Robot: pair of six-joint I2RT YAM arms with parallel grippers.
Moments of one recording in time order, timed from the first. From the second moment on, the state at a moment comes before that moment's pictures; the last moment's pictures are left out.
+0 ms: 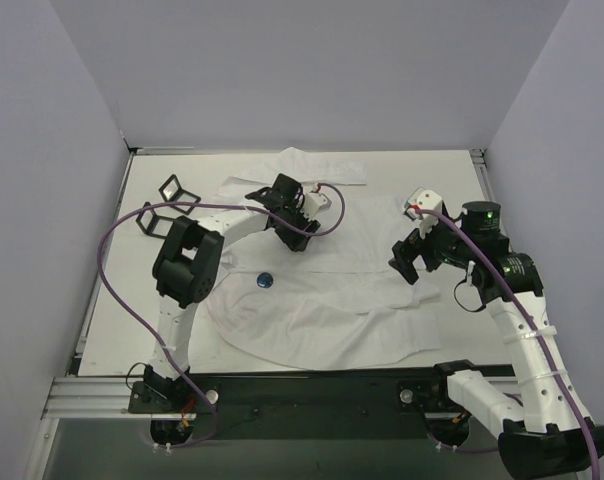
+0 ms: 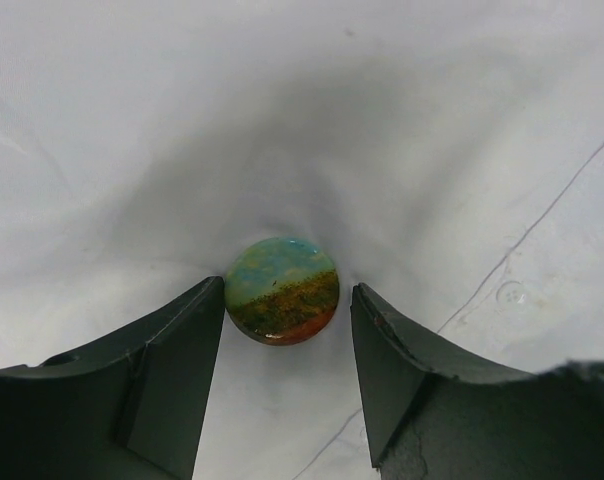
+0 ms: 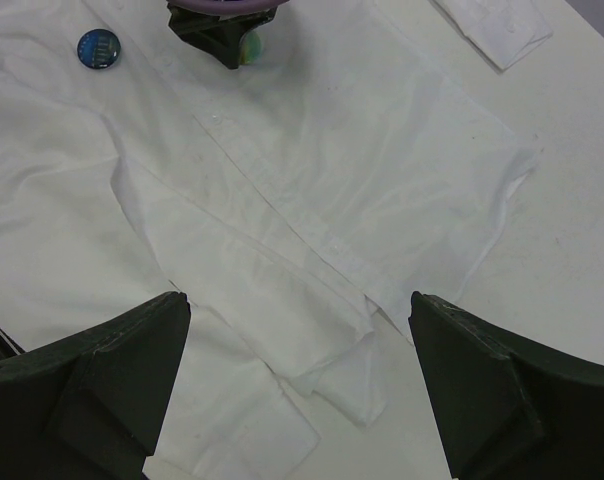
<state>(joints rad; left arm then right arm) -0.56 2.16 1.60 -0.47 0.25 0.32 0.15 0.93 1.05 -0.77 -0.46 -0.52</state>
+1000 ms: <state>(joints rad) -0.50 2.07 1.53 -0.43 0.41 0.27 0.26 1.24 1.14 -0.71 -0.65 -0.50</state>
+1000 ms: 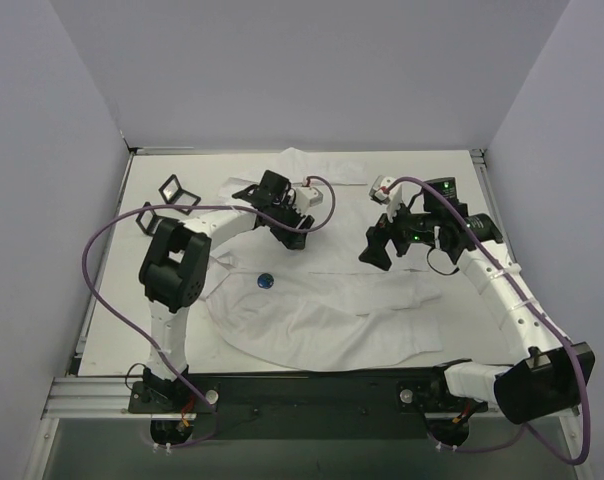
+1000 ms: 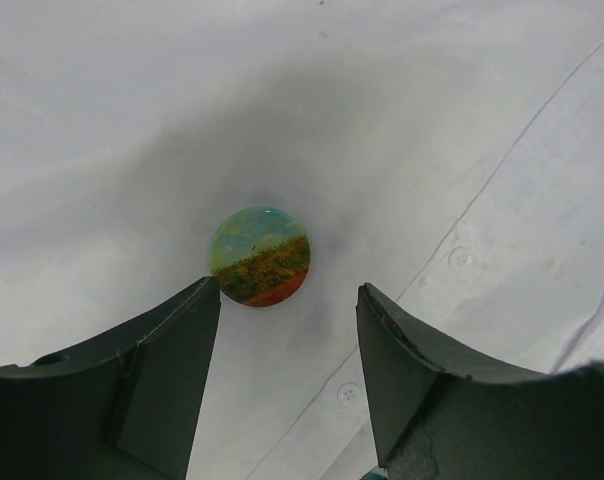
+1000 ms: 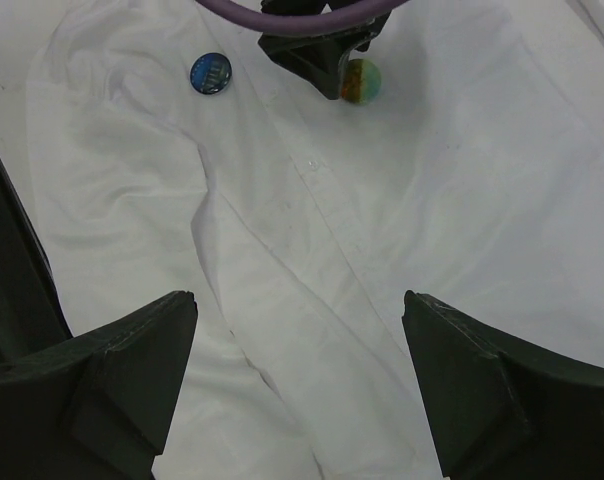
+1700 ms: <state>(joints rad) -0.56 2.12 1.54 -0.40 0.16 0.27 0.26 1.10 1.12 -0.70 -0.61 -0.50</state>
